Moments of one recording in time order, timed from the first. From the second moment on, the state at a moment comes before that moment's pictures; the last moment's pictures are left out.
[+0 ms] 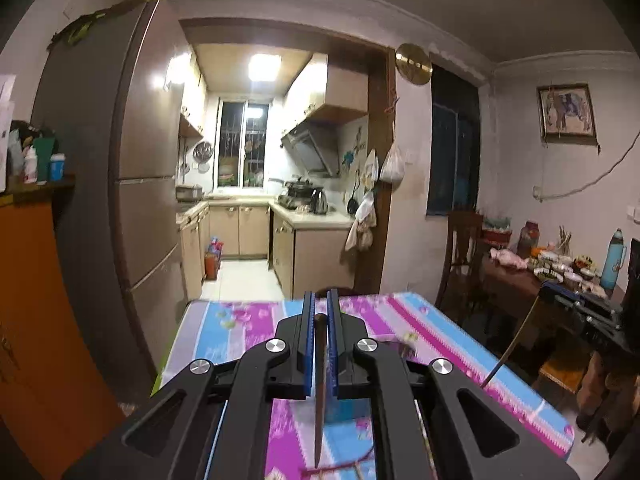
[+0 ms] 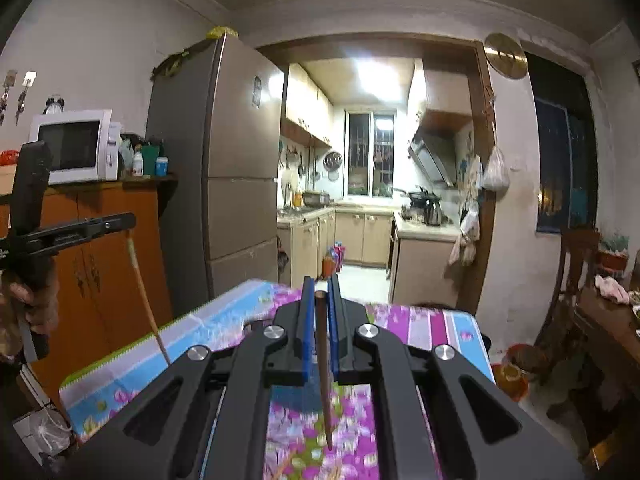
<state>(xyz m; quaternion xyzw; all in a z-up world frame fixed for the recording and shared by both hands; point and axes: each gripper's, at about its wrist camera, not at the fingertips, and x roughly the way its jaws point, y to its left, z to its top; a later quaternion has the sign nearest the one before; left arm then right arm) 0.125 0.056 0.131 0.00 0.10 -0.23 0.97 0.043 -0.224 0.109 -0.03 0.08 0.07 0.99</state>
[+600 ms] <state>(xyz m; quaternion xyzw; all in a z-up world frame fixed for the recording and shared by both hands) 0.220 -0.033 0.171 -0.05 0.00 -0.24 0.97 0.150 -0.213 0.135 0.03 0.02 0.08 1.00</state>
